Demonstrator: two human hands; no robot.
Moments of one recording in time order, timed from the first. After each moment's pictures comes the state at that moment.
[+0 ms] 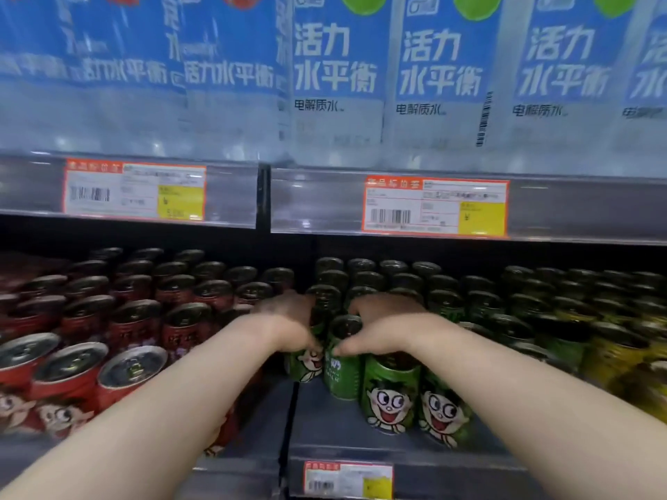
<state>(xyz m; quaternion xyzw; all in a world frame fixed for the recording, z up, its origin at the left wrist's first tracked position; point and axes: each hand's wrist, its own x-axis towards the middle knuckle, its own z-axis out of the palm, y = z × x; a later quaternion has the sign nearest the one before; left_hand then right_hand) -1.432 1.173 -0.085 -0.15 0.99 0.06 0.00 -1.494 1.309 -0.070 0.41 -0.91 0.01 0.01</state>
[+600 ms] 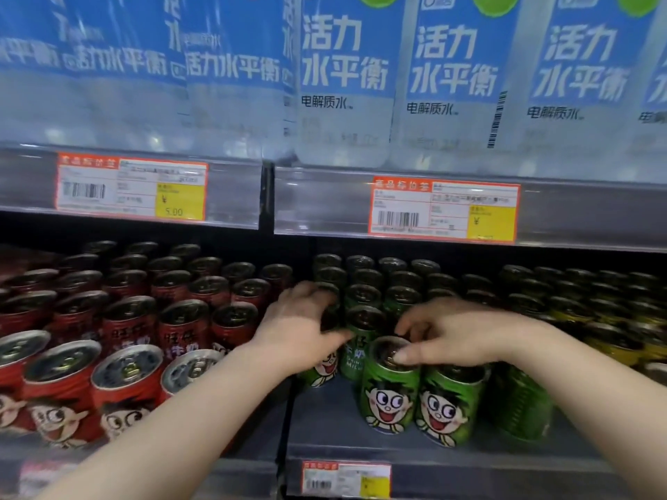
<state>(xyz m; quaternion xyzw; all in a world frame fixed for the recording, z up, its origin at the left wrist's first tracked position) -1.415 1.195 -0.095 -0.12 0.97 0.13 -0.16 -1.504 1.383 -0.049 0.42 -0.90 0.05 -0.09</state>
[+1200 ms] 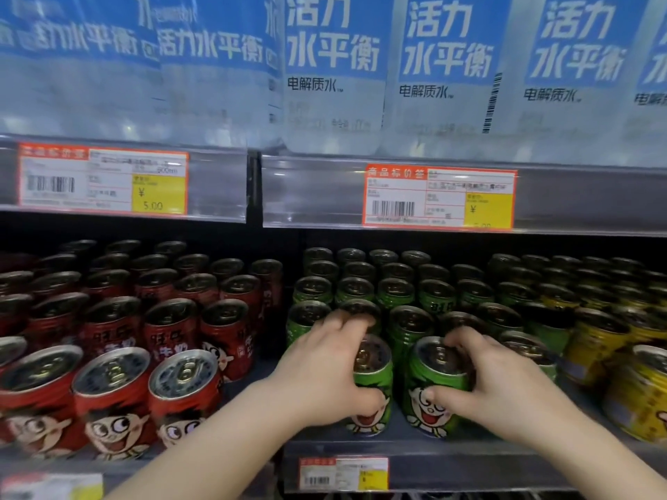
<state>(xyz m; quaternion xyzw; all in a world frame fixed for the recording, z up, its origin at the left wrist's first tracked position) -1.394 1.237 -0.109 -0.01 0.98 0.15 -0.11 -1.473 1.433 -0.110 0.30 -0.94 0.15 0.05</state>
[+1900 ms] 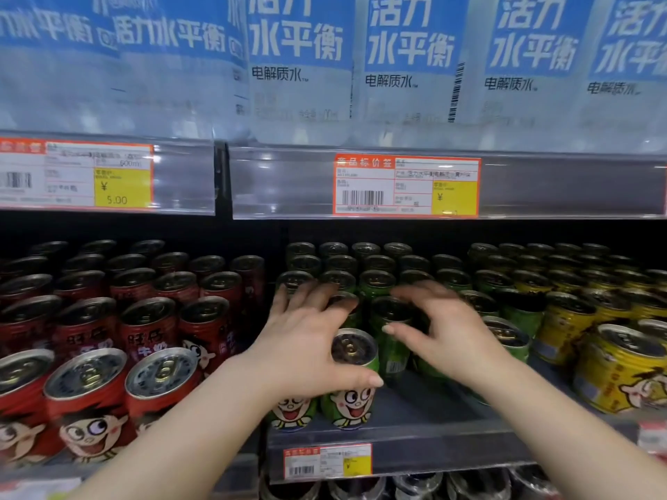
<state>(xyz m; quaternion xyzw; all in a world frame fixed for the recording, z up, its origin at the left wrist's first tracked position) -1.404 1.228 -0.101 0.00 0.99 0.04 -0.10 -1.498 1.406 -0.105 0.38 -0.88 0.24 0.16</state>
